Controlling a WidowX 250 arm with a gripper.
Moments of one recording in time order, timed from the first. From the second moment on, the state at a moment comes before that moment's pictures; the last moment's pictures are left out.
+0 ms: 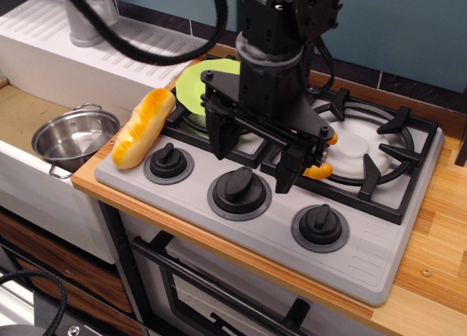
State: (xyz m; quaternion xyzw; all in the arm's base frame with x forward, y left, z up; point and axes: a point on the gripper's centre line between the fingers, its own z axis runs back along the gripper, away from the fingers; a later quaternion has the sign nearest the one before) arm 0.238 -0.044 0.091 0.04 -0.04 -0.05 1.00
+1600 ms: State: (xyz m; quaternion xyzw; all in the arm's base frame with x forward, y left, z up) arm 0.311 -0.076 0.070 0.05 -0.06 -0.06 1.00
